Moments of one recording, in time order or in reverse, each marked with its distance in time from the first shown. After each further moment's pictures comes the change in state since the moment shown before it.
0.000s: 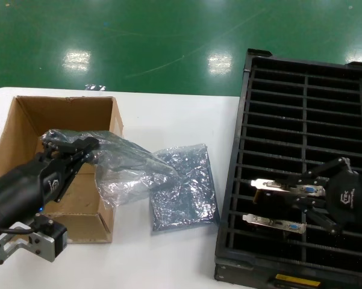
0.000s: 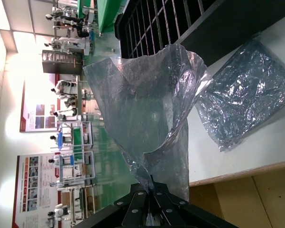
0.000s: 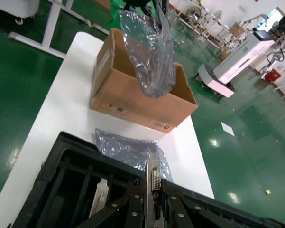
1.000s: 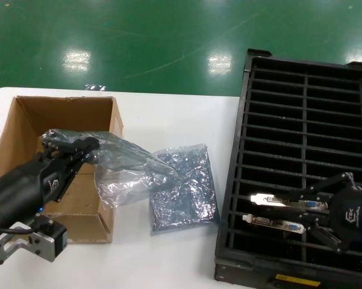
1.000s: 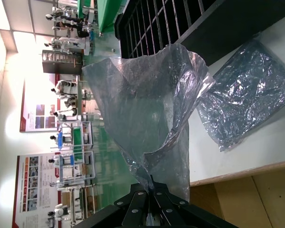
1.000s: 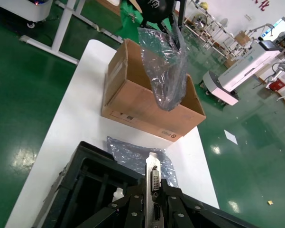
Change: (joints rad) left arm 0.000 0.000 0.000 0.000 0.000 0.000 0.000; right arm -0.110 0.056 0.048 0.106 0.045 0.018 -0.024
